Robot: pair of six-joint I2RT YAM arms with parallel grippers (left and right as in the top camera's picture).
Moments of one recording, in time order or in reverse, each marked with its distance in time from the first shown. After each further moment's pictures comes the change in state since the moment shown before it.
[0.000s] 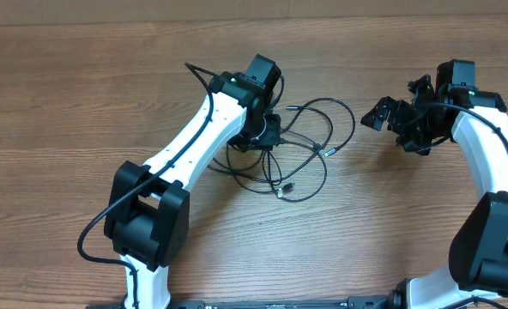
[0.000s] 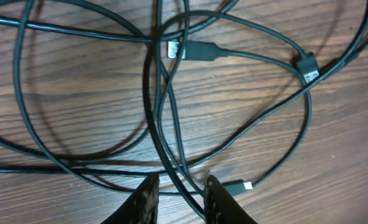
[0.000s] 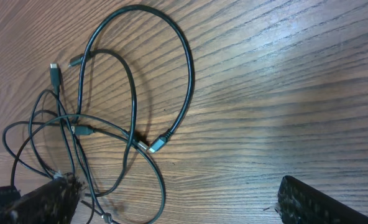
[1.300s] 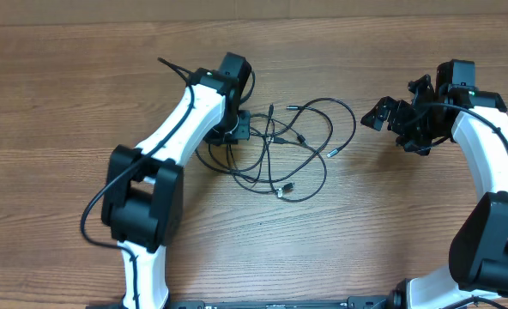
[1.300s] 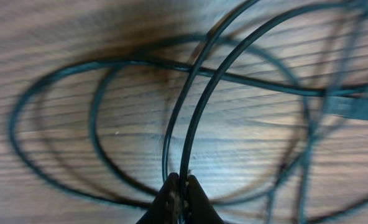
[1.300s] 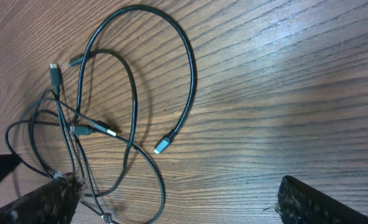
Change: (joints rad) left arm 0.126 0.086 -0.031 0.027 -0.167 0.078; right arm 0.000 0.000 0.000 0.000 0.000 0.000
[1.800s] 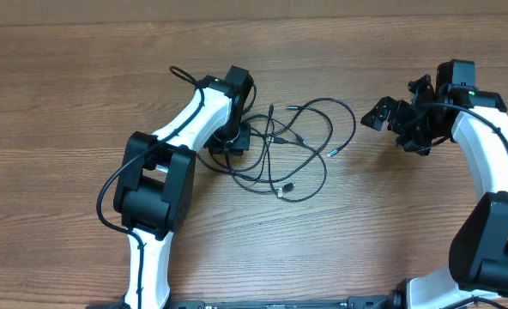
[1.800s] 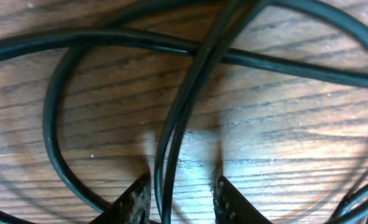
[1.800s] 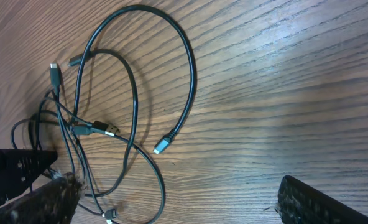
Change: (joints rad) left arm 0.000 0.101 -0.011 0.000 0.006 0.056; right arm 0.000 0.000 0.000 -0.001 0.000 0.000
